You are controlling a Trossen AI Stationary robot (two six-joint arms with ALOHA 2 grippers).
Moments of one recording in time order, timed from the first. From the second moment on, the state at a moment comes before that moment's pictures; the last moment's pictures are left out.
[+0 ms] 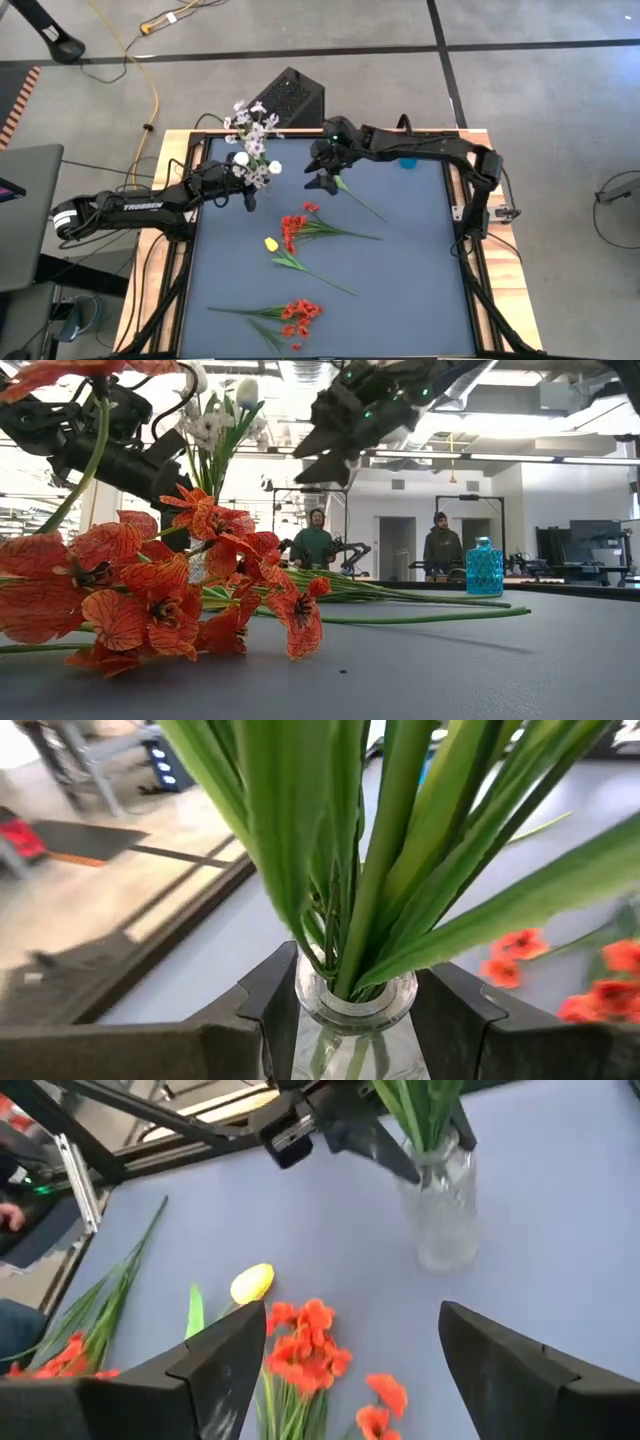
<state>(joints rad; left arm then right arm) 0.54 0.93 0.19 0.42 0.02 0.13 -0.35 1.83 1.49 -0.31 -0.51 0.00</state>
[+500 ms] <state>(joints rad) 0.54 0.92 0.19 0.41 -0.07 0.08 -0.36 1.79 1.49 -0.42 -0.47 0.05</state>
